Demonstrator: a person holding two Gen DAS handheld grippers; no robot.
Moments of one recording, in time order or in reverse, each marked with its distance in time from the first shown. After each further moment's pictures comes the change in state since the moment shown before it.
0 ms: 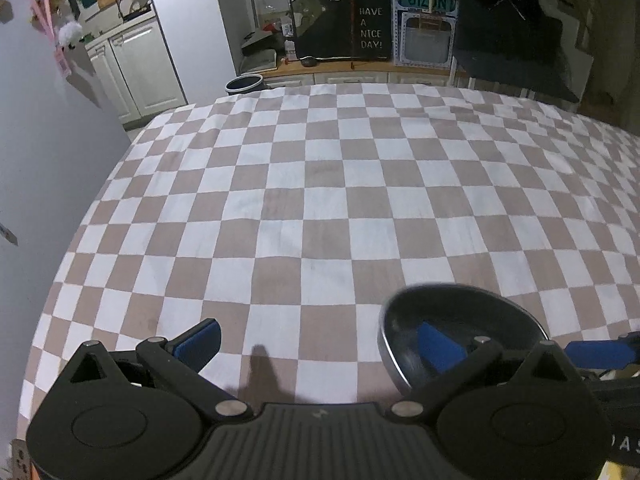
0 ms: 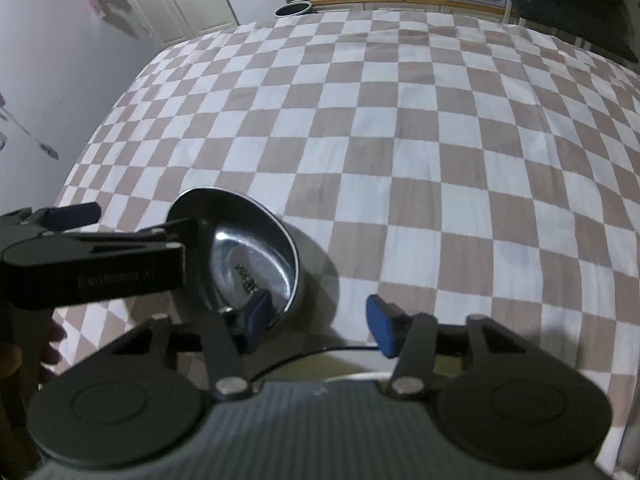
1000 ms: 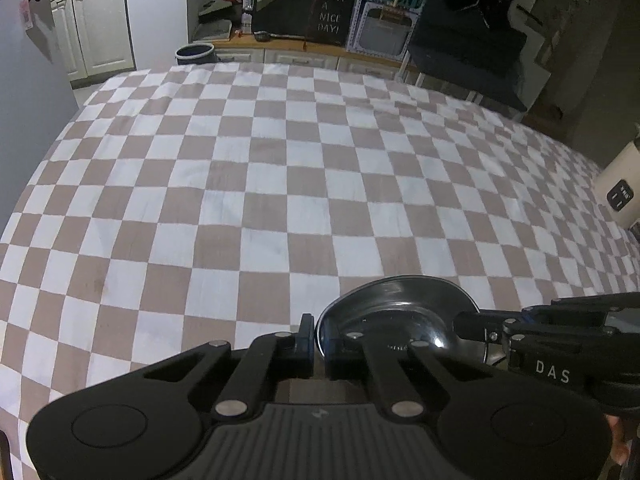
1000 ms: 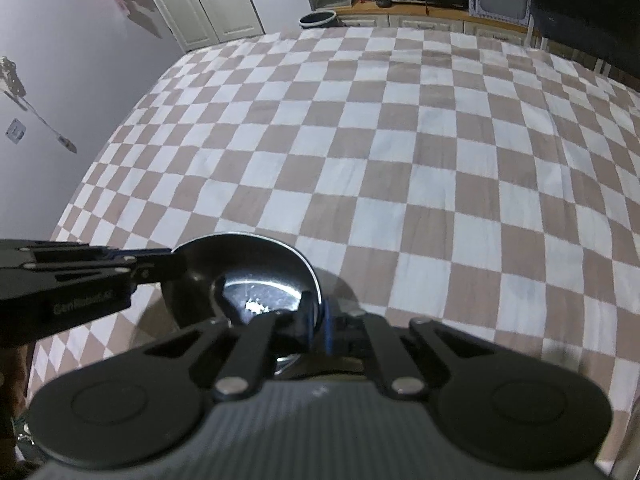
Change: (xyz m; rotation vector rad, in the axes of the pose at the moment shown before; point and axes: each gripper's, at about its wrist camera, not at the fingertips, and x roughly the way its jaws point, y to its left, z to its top) left arm -0.020 0.009 -0.003 -0.064 0.068 -0.246; right arm -0.009 0.007 0.018 -0.054 -0.036 0.044
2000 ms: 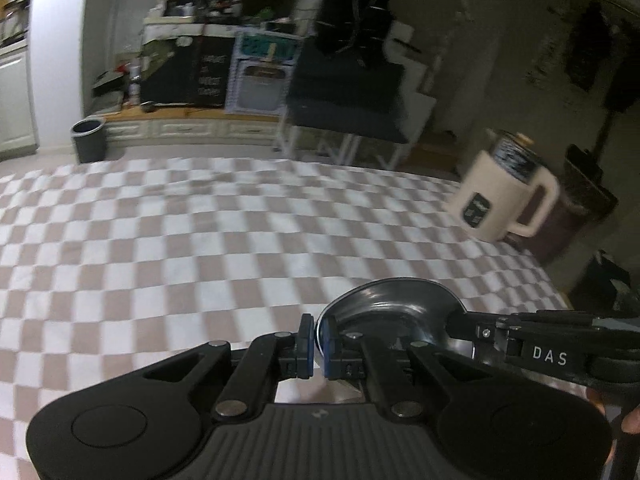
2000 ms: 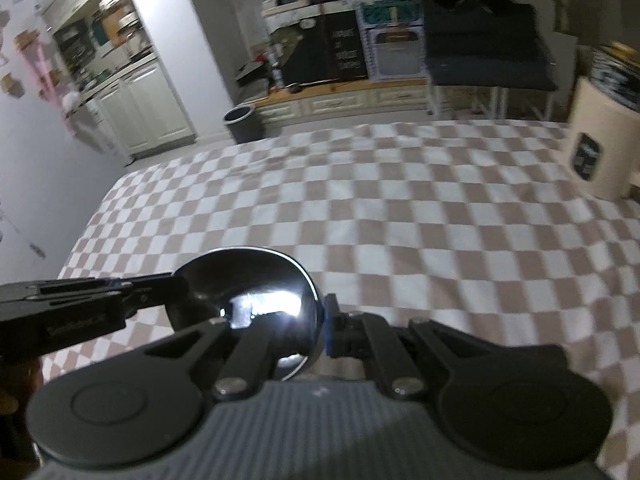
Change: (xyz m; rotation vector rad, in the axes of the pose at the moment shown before) left arm -0.046 -0.182 0.004 0.167 -0.176 -0.265; right arm -0.182 -0.126 -0.057 0.203 -0.273 -0.134
